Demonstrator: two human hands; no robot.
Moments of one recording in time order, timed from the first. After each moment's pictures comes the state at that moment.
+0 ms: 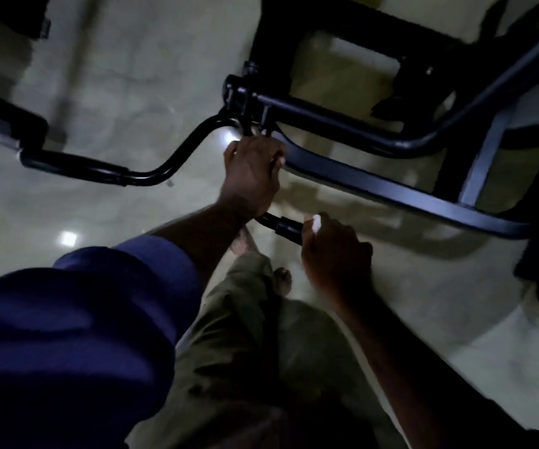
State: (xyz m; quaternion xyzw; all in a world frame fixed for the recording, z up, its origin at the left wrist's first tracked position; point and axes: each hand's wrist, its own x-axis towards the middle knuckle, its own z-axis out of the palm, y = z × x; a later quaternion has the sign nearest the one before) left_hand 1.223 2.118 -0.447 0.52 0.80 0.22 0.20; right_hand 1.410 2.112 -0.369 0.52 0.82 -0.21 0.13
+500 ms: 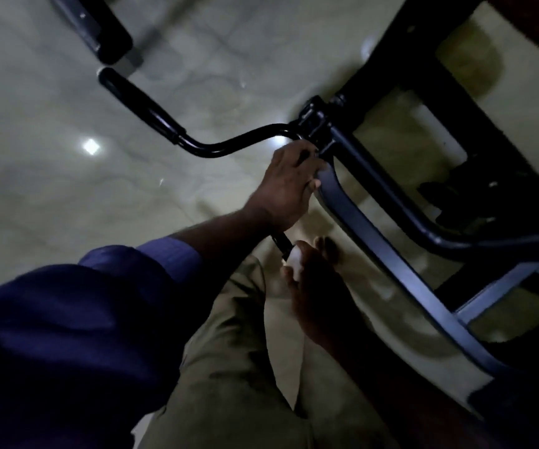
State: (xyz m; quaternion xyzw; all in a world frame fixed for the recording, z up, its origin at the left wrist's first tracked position) left_hand 1.224 2.119 -0.445 0.41 0.84 0.28 0.19; right_hand 1.418 2.138 -0.389 0.25 0.91 -0.33 0.08
